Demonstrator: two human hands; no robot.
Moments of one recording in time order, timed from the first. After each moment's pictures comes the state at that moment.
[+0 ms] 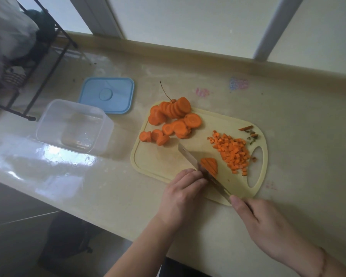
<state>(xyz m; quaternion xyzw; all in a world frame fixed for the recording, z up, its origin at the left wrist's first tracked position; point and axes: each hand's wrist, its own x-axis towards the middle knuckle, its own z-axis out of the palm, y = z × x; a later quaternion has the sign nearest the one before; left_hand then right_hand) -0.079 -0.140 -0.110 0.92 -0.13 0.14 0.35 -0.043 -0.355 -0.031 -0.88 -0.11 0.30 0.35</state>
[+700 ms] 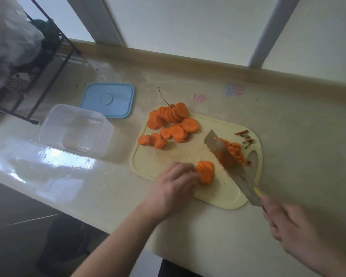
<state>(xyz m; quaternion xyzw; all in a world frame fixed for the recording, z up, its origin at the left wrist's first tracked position) -0.059 -0.116 -0.084 0.92 -0.17 0.10 0.33 -0.038 -0.399 -0.019 -0.85 0.03 0.33 0.41</state>
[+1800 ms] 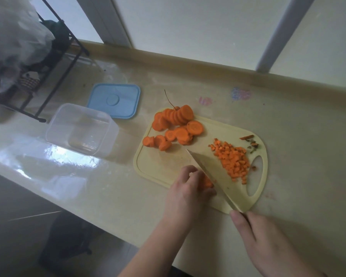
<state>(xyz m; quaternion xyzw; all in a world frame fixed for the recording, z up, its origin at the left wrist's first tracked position) -0.065 -0.166 -0.091 0.94 0.09 0.07 0.33 -0.054 -0.361 -0.032 -0.90 -0.08 0.27 0.32</state>
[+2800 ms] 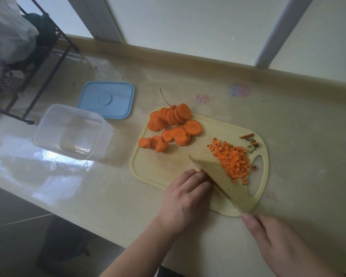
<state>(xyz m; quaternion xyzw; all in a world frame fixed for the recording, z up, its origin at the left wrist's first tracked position) -0.065 -0.147 -0.106 0.93 -0.14 0.14 0.30 -0.046 -0.371 -0.025 -0.91 -0.06 0.28 0.30</state>
